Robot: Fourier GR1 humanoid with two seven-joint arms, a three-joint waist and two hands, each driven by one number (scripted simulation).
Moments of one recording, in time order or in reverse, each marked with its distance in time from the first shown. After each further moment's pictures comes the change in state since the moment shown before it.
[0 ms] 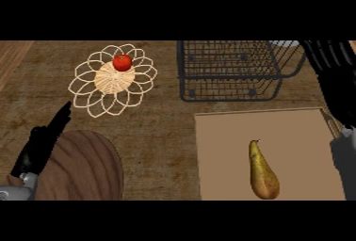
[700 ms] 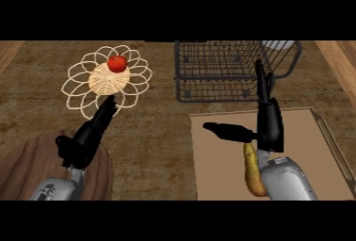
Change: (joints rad) left arm -0.063 -0.240 -0.066 0.000 0.084 -0.047 -0.189; right arm 0.117 0.265 0.289 0.156 0.562 -0.531 -0.070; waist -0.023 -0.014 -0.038
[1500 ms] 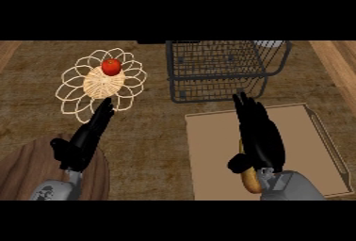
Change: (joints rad) left arm 0.019 -0.001 0.023 0.023 0.016 -0.022 -0.029; right arm 0.005 -0.218 0.304 -0.133 0.570 0.510 0.767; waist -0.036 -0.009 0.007
